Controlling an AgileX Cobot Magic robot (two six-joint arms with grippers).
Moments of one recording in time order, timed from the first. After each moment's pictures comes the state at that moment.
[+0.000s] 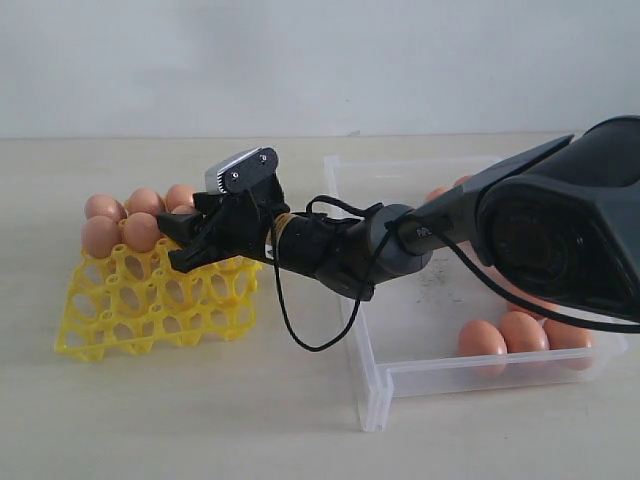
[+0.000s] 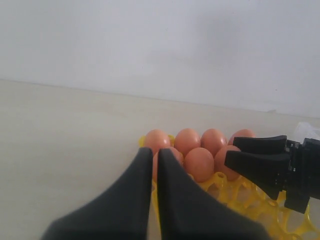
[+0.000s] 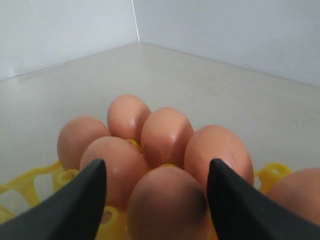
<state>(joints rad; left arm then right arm) 0.15 0.85 -0.01 0.27 -0.63 -0.33 0.51 2.48 -1.53 -0.55 -0.84 0.50</state>
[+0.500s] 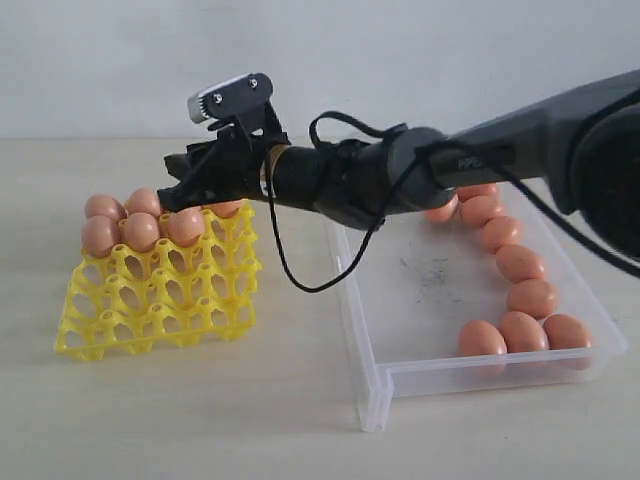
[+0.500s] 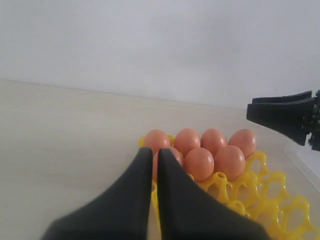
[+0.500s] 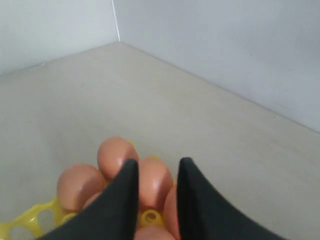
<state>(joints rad) 0.15 0.85 -0.01 0.27 -0.63 -0.33 0.51 2.26 -1.53 -0.67 -0.53 0.63</state>
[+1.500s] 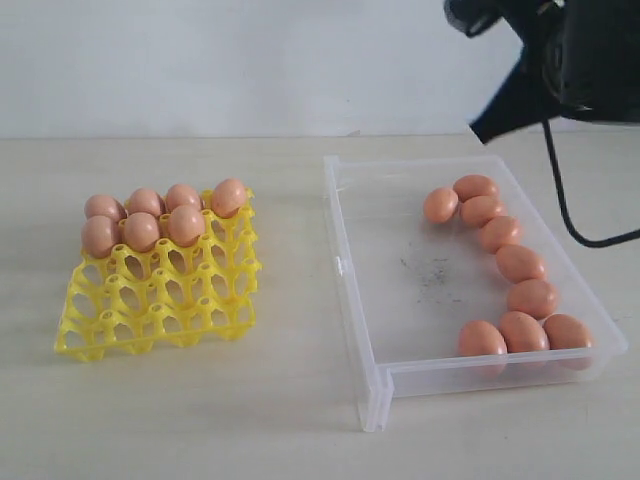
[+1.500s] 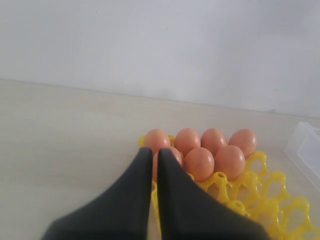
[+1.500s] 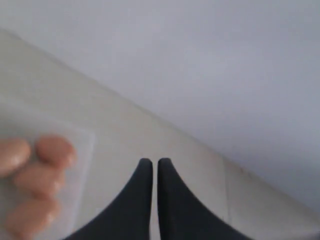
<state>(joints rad) 0.15 0.85 -0.01 0.27 -0.63 -0.33 0.42 1.52 -1.06 -1.35 0.80 0.92</state>
